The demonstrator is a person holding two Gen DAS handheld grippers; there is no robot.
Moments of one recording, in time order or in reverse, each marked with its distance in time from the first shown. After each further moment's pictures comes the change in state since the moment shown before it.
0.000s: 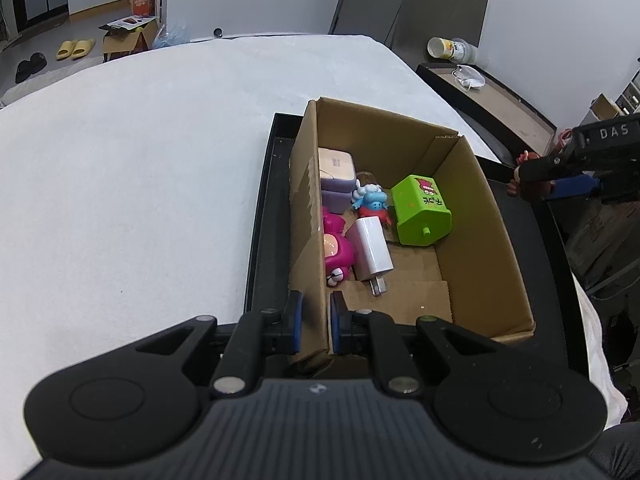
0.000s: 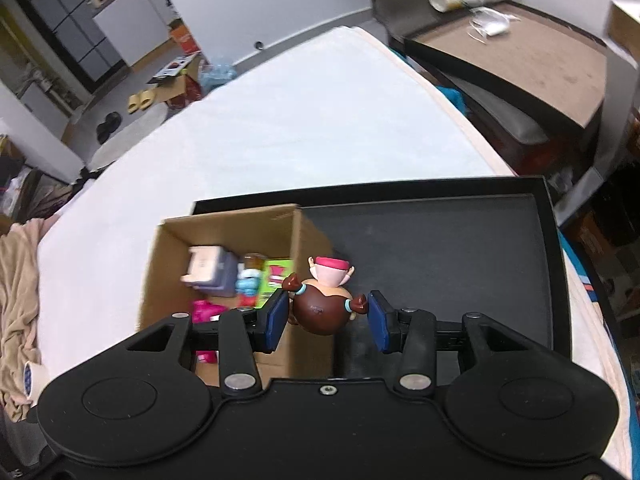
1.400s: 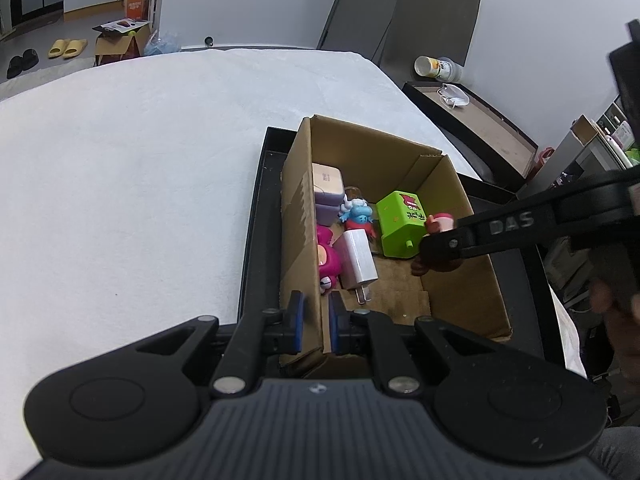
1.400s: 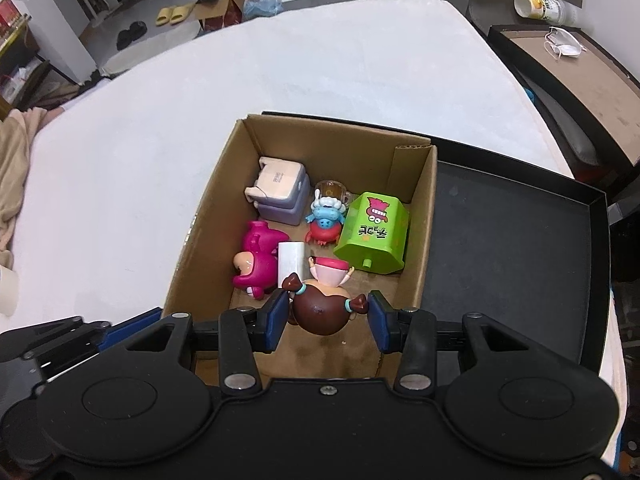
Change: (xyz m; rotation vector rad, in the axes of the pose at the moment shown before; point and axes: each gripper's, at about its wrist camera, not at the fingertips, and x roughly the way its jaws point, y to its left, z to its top) left arm -0.013 0.009 0.000 -0.025 -0.035 -0.068; right arm 0.036 0.100 -0.035 -0.235 0.130 -0.098
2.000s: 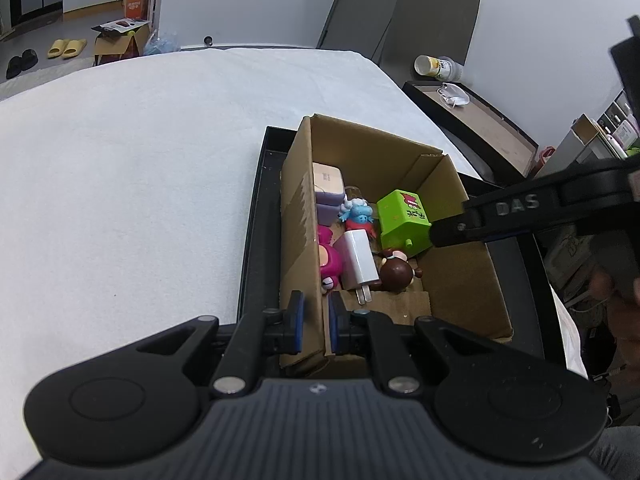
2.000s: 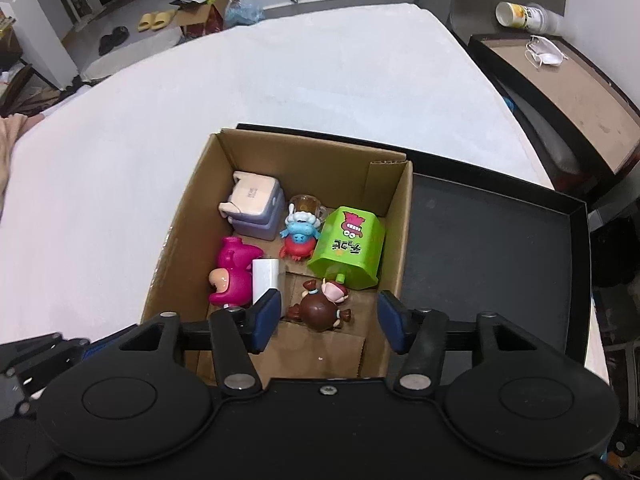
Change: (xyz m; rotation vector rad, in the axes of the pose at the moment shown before) left arm 0.002 -0.001 0.000 0.004 0.001 0.002; right arm -0.005 -0.007 0.004 0.009 -0.032 -0.054
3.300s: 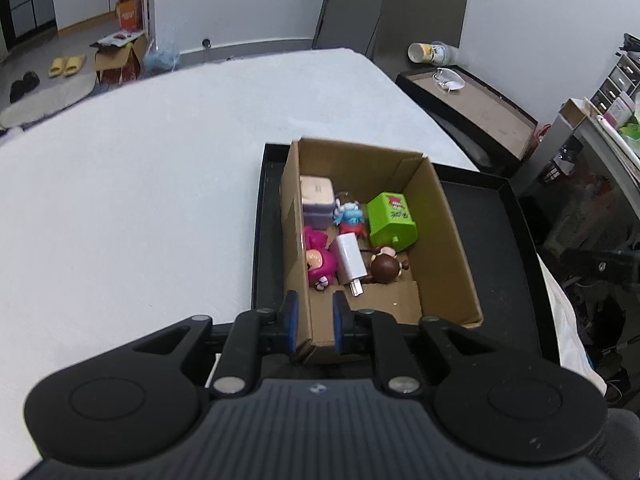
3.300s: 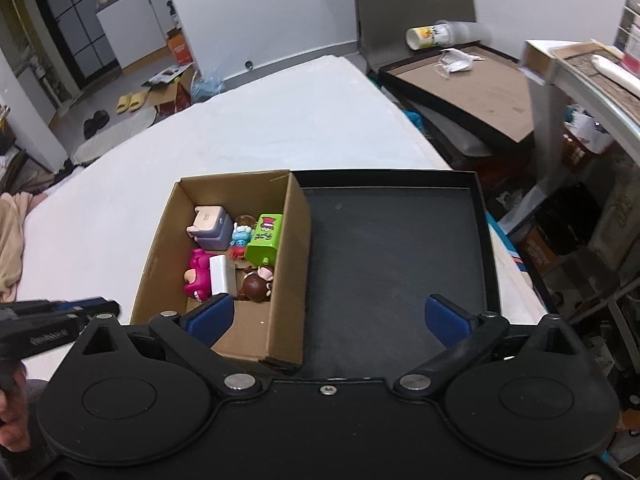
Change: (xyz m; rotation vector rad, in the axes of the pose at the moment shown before) left arm -0.049 -0.027 0.026 0.078 0.063 0.063; right arm -0.092 -0.076 -0.071 0.185 -0.187 -0.004
